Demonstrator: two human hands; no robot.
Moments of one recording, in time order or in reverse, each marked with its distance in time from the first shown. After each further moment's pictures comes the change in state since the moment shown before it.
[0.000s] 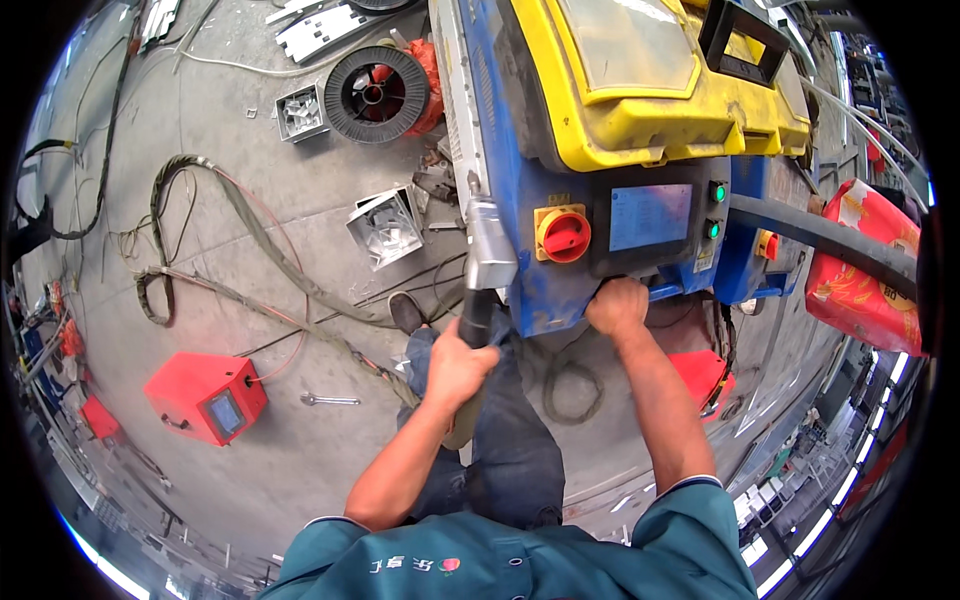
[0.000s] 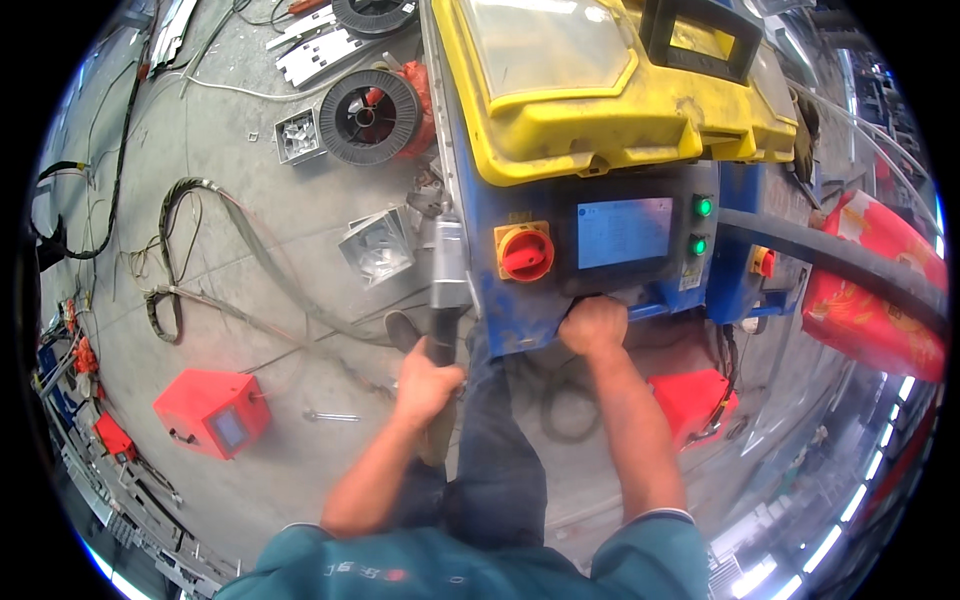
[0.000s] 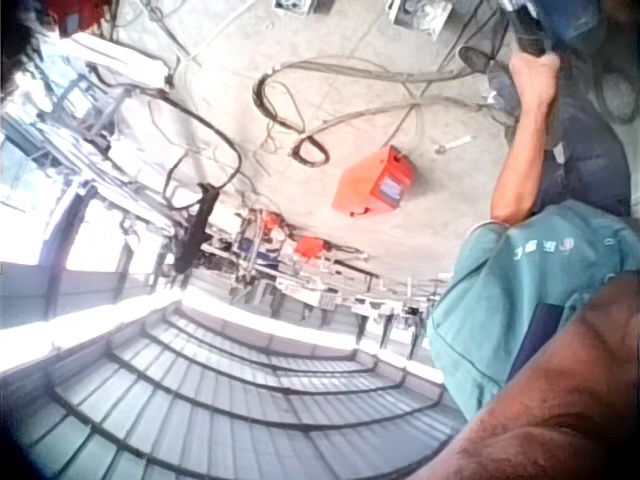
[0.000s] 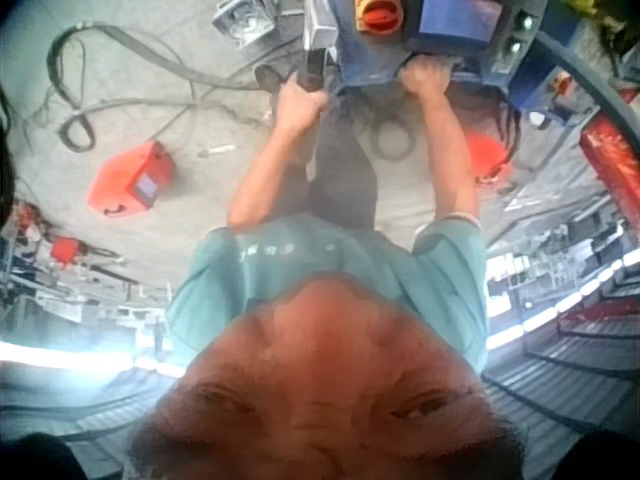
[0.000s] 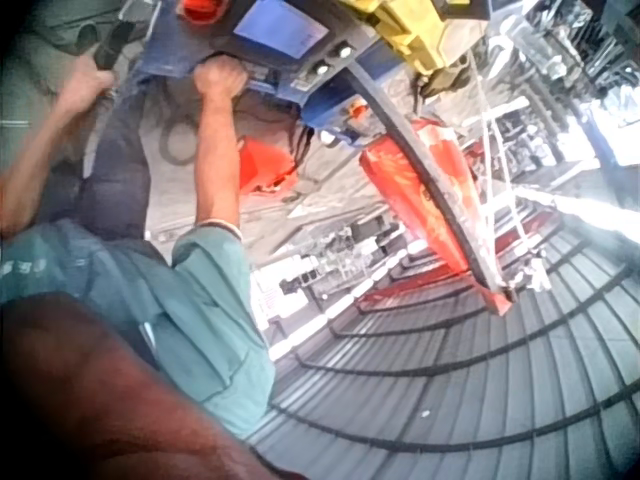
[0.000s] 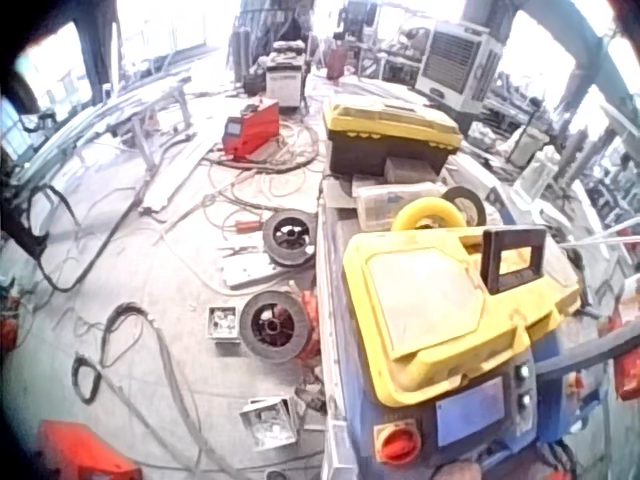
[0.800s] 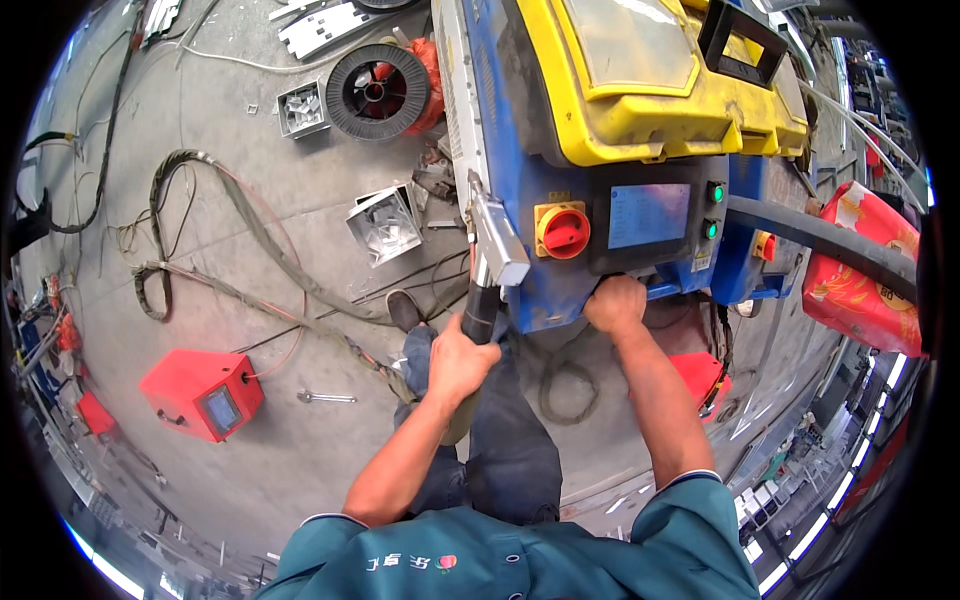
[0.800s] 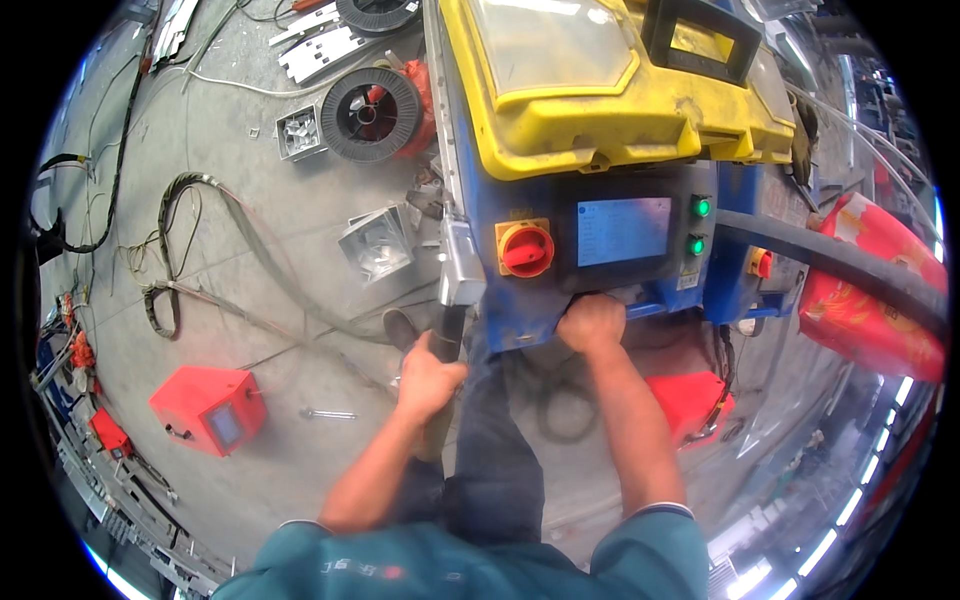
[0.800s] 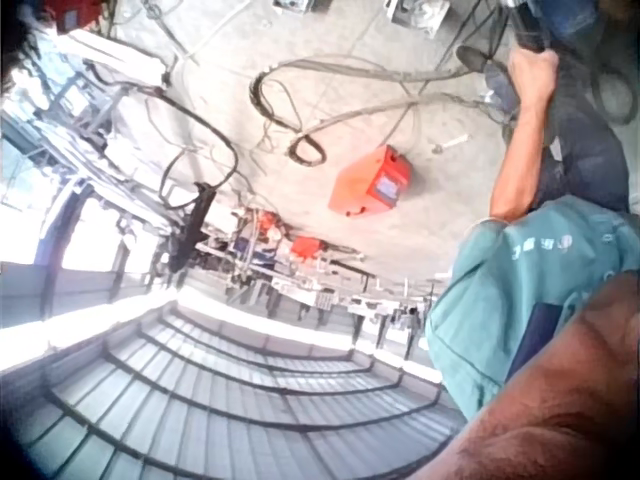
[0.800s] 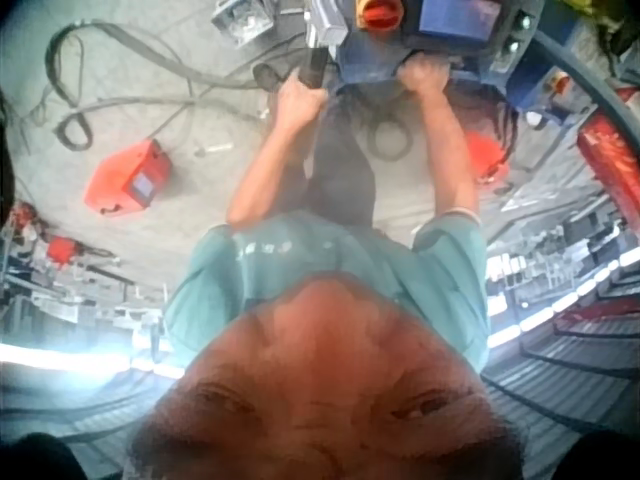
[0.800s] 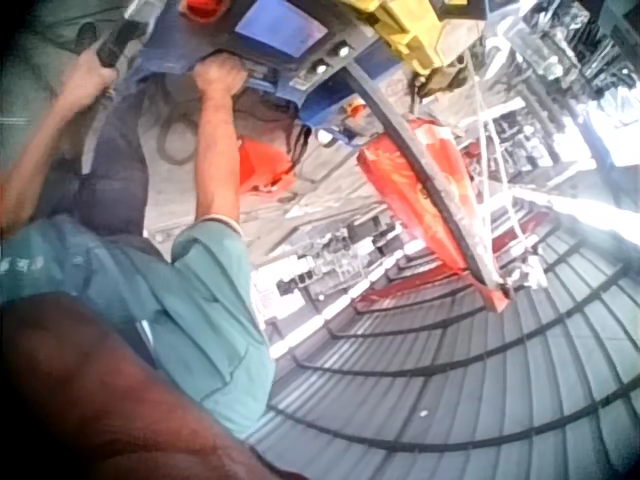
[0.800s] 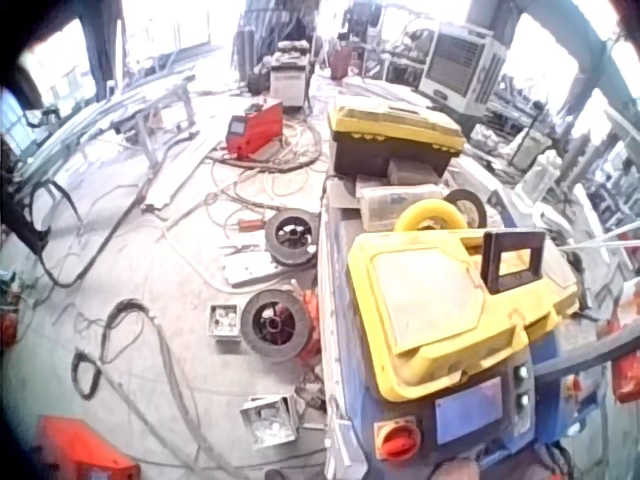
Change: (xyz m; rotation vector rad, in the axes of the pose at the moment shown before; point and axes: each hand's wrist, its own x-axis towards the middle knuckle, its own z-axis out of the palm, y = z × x) left_hand 0.005 -0.016 0.007 0.154 0.075 0.066; right_hand -0.001 -0.001 0.001 -0.037 0.060 -0.025
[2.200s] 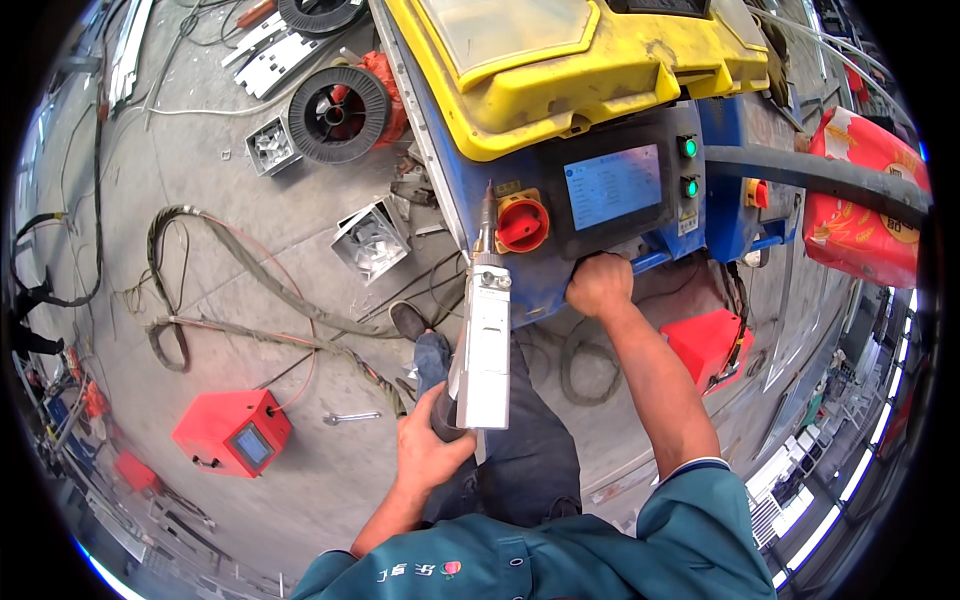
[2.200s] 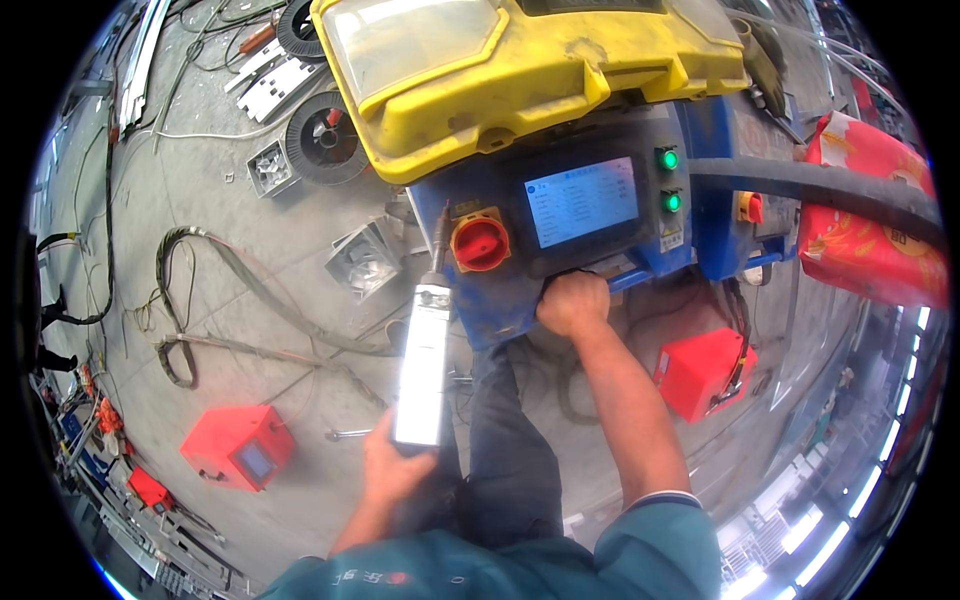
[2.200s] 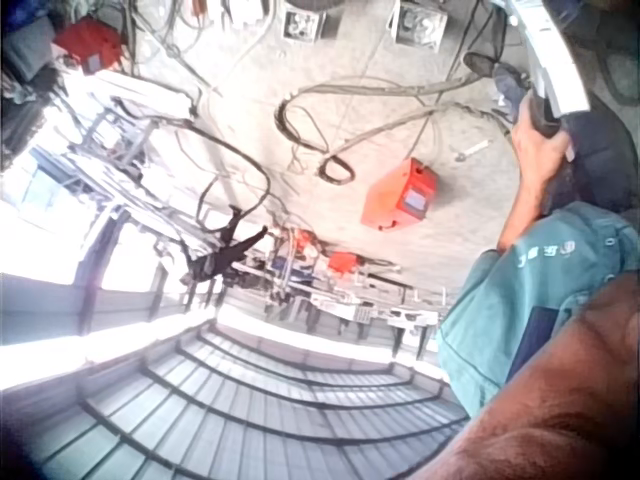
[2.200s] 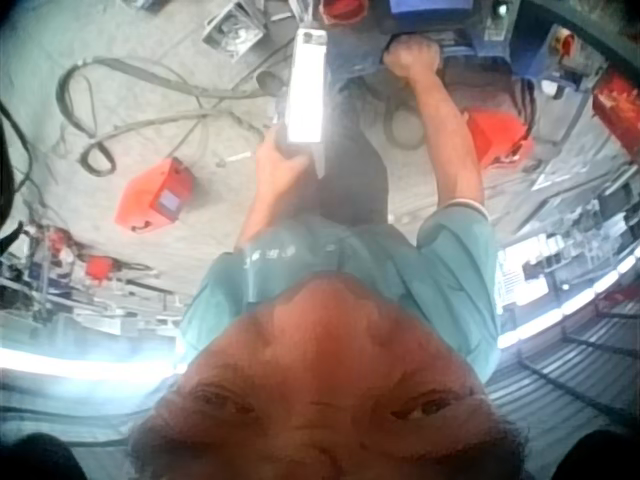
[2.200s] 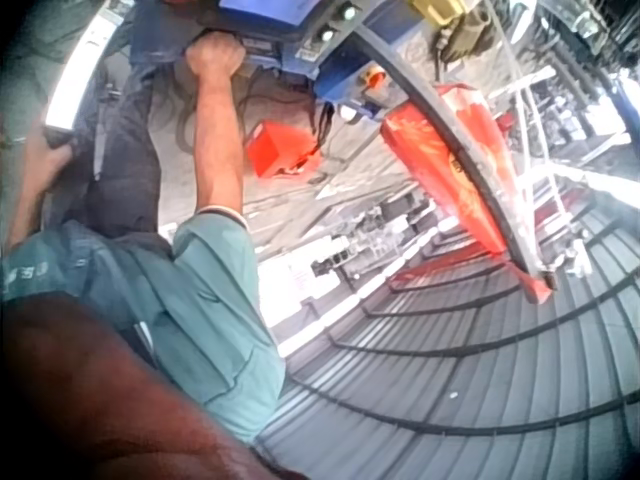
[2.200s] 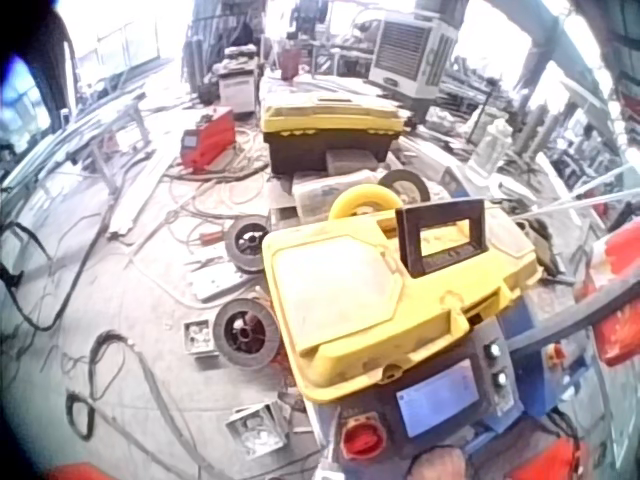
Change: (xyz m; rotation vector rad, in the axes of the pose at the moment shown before) left_hand -0.088 0.004 -0.061 0.108 -0.186 0.116; right_hand 0.000 -0.002 -0.023 0.097 -0.169 0.037
